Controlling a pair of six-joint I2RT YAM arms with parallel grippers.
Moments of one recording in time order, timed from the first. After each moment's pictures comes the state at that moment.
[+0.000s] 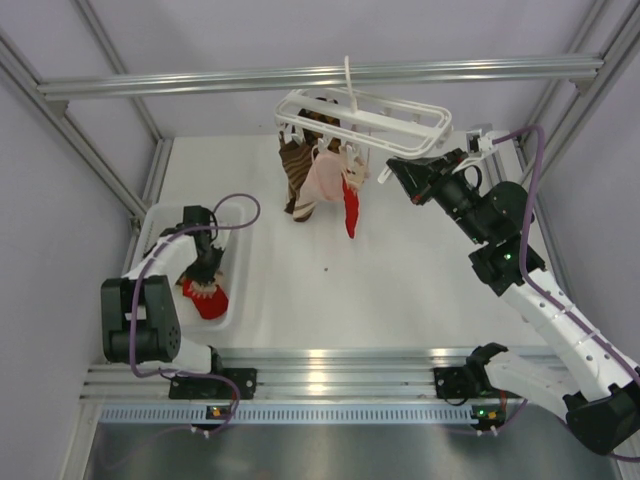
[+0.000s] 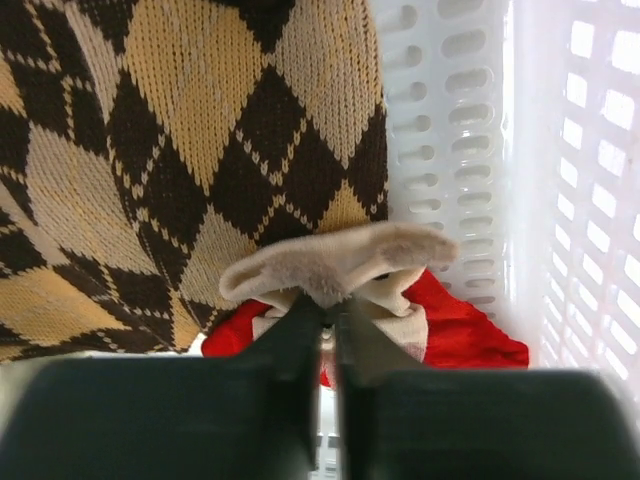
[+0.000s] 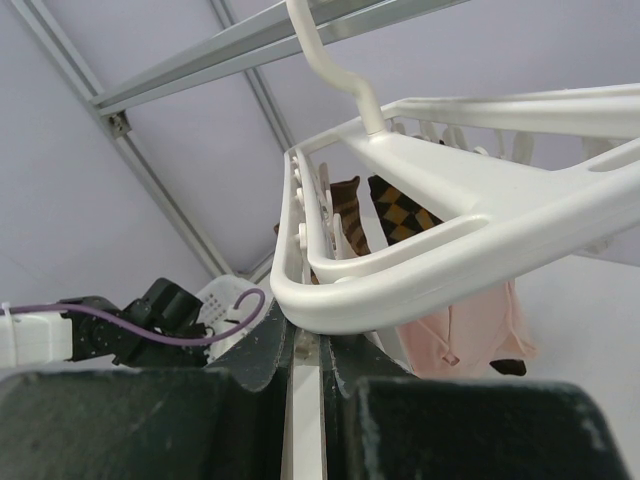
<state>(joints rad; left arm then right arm) 0.06 1.47 0.84 -0.66 -0.12 0.37 0.50 0.97 0.99 0.25 -0.18 0.42</state>
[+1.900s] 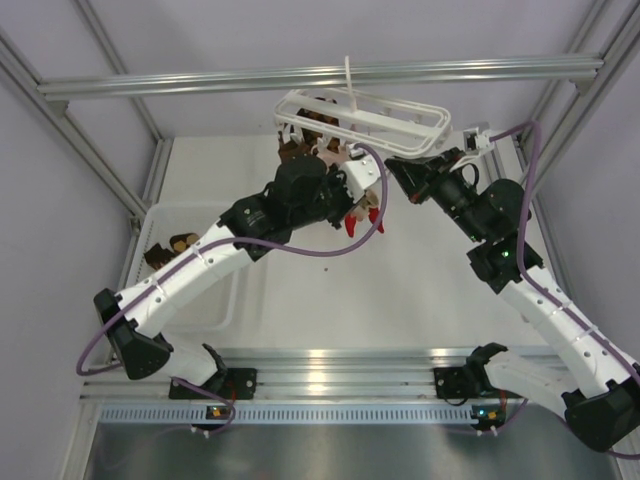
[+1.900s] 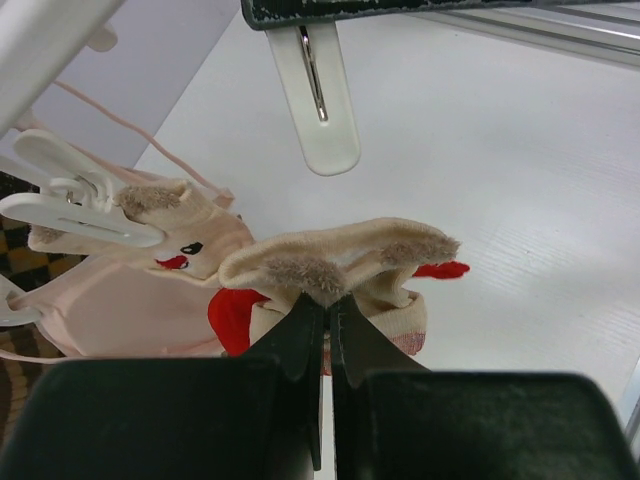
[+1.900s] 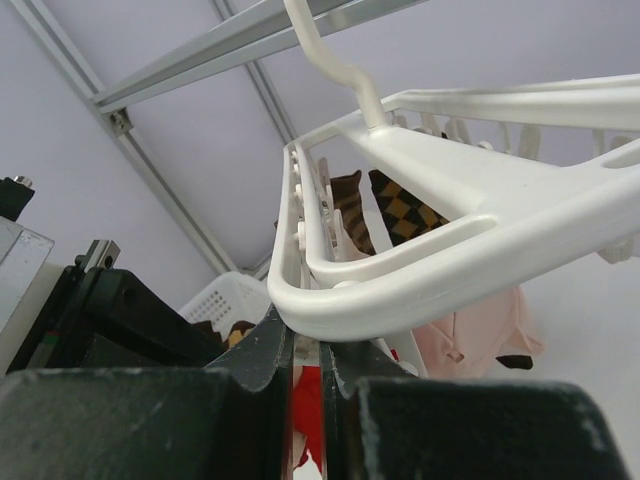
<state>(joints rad) -0.89 1.43 1.55 -0.46 0.03 0.29 0.50 0.99 1.00 0.25 -0.19 0.44</state>
